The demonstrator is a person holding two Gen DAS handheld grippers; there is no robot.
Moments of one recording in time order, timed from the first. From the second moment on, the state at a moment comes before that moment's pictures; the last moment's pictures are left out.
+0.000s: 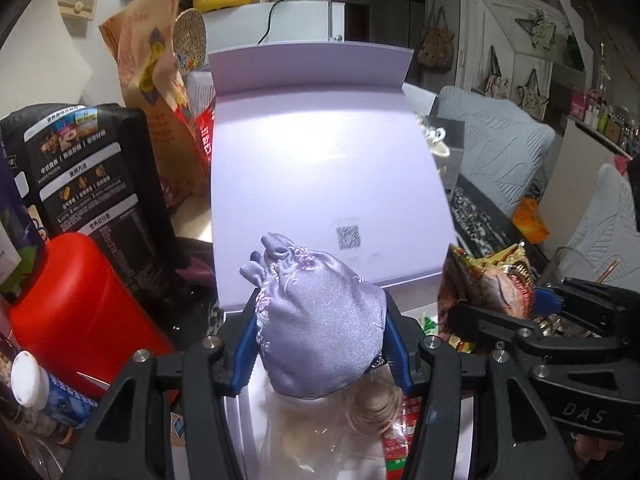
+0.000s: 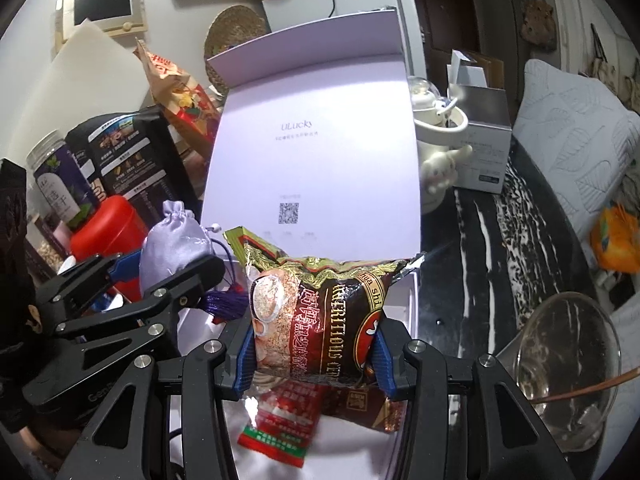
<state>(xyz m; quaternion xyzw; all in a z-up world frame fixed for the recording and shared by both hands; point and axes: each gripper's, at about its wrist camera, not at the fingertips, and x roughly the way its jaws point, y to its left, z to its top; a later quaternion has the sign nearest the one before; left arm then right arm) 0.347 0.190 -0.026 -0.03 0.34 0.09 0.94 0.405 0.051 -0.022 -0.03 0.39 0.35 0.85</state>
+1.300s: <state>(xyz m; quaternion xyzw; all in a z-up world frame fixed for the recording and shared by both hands) 0.384 0.190 -0.080 -0.02 0.46 0.12 0.88 0.416 0.064 -0.050 -0.08 0.42 0.31 0.85</state>
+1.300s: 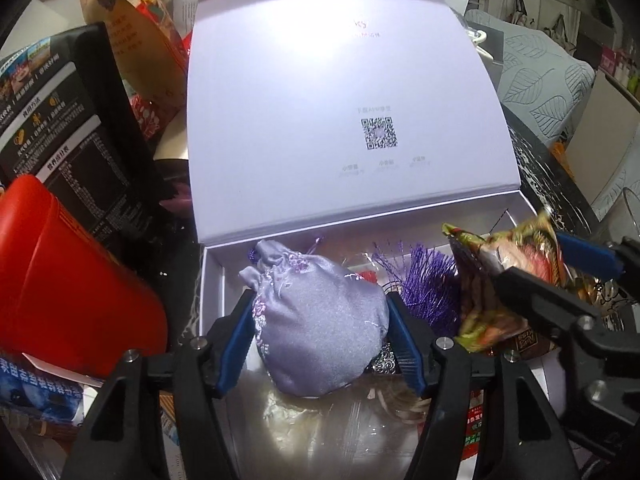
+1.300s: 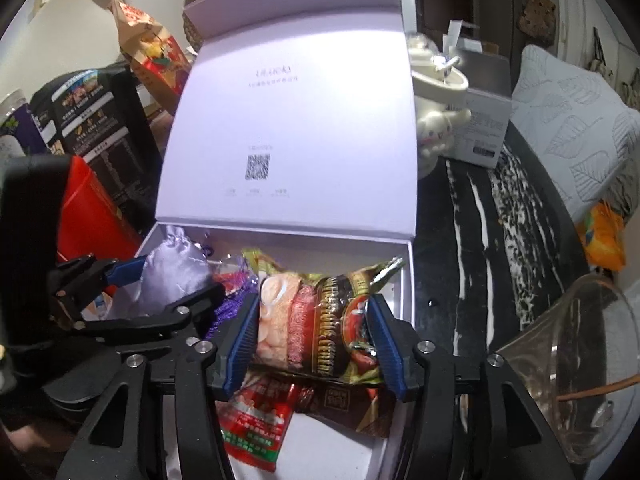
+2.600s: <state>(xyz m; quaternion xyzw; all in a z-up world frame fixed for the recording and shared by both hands) 0.349 0.197 -0.035 -0.03 0.40 0.13 0.91 0.412 0.051 -0.034 -0.07 0.40 0.33 0.85</state>
